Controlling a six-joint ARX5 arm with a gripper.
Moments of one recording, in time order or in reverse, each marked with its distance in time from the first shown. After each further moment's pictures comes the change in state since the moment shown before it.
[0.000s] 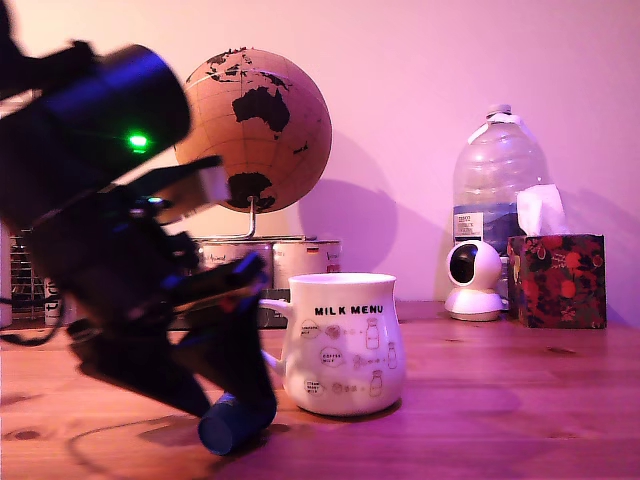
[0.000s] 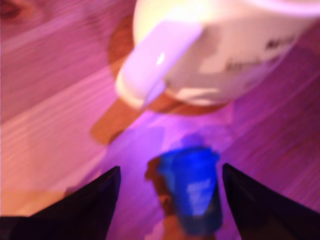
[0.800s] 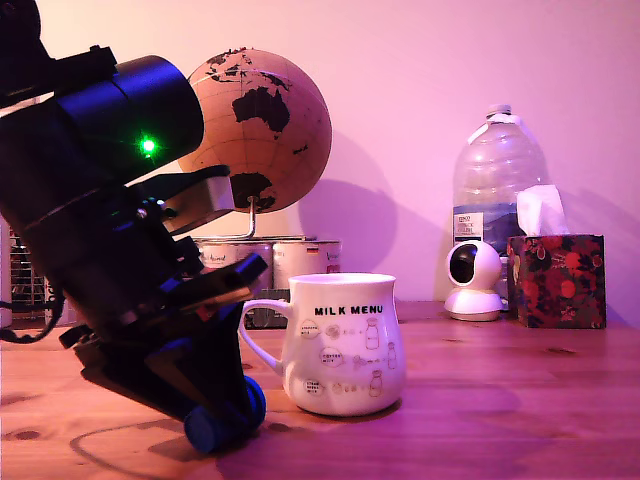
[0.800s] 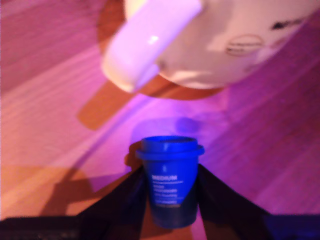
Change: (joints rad) arm 0.000 -0.005 0.022 -0.116 0.044 -0.015
